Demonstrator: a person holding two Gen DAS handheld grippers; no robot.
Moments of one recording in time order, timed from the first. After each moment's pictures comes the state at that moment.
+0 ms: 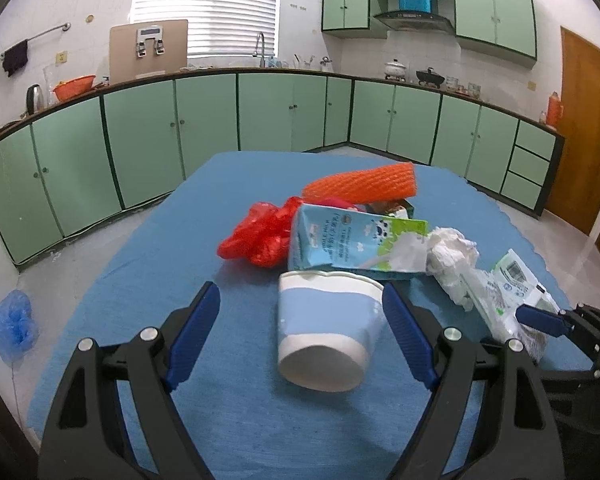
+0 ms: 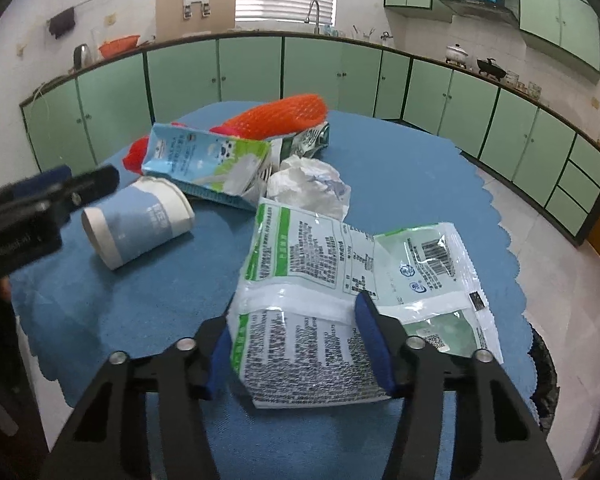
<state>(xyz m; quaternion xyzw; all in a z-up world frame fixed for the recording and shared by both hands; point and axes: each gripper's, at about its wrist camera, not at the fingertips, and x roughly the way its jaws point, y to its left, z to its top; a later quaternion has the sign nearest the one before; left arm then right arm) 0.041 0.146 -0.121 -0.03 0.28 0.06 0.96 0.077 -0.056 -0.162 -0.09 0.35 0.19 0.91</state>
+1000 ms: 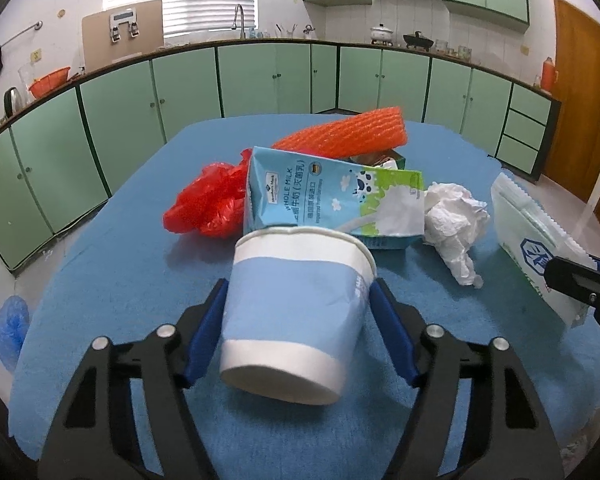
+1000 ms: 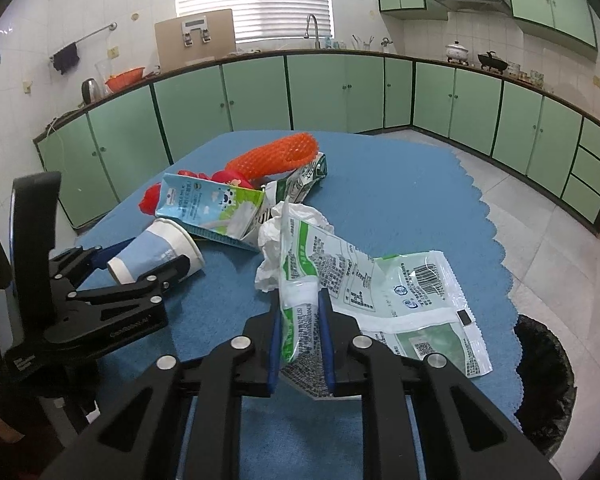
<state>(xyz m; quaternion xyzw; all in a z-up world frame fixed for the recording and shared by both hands) 0.070 0.124 -0.152 -0.01 0.34 0.04 0.94 0.083 -0.077 -0.139 -0.03 0.34 0.22 0.92</state>
